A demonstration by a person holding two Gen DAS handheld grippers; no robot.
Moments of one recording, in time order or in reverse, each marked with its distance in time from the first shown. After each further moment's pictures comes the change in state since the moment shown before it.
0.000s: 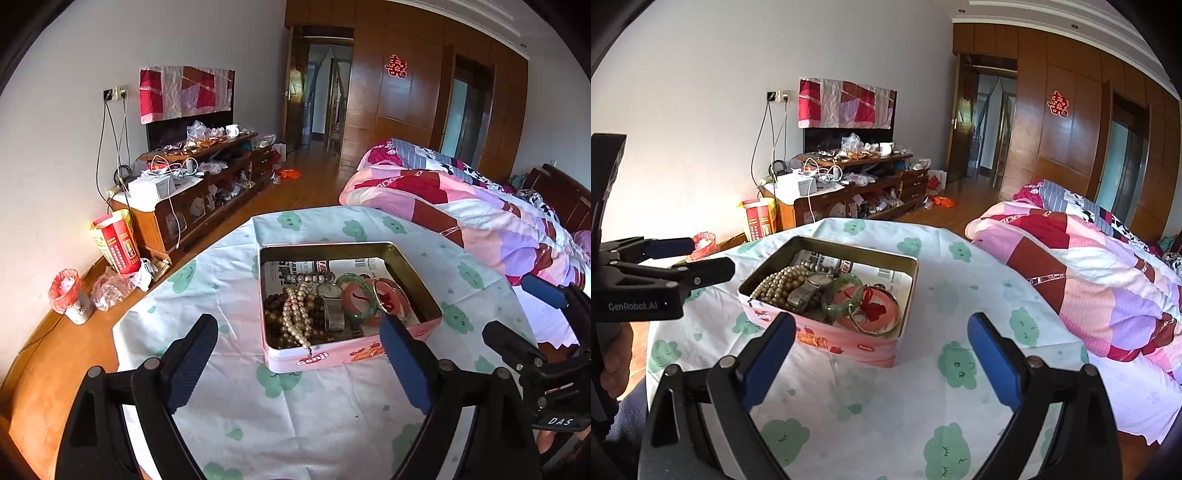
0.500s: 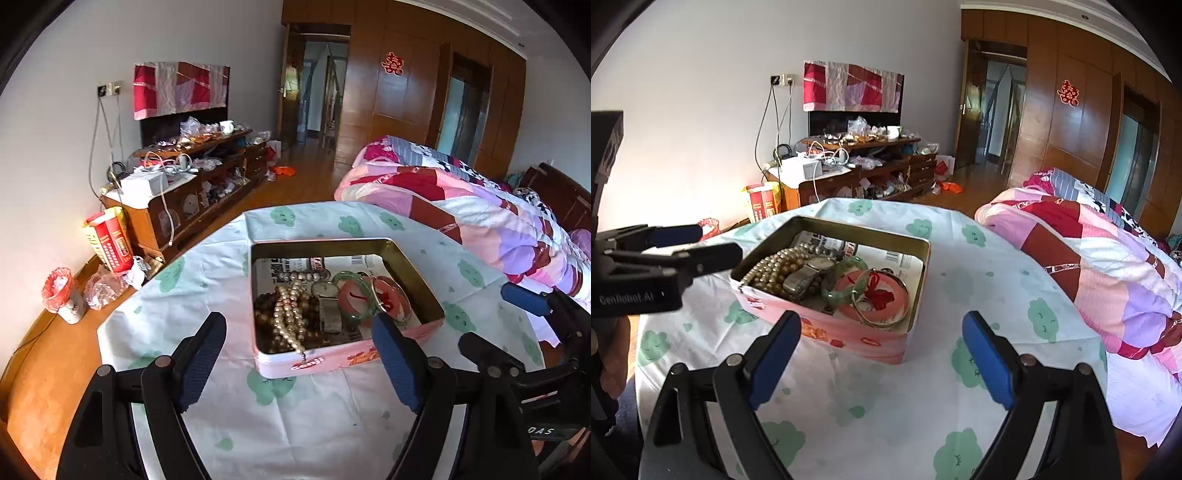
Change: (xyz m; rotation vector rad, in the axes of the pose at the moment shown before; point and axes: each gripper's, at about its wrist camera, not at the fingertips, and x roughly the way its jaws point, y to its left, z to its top) left arm 0.013 -0.001 0.000 -0.007 0.005 -0.022; right arm 0.025 0.003 -0.006 -0.006 0.060 0.032
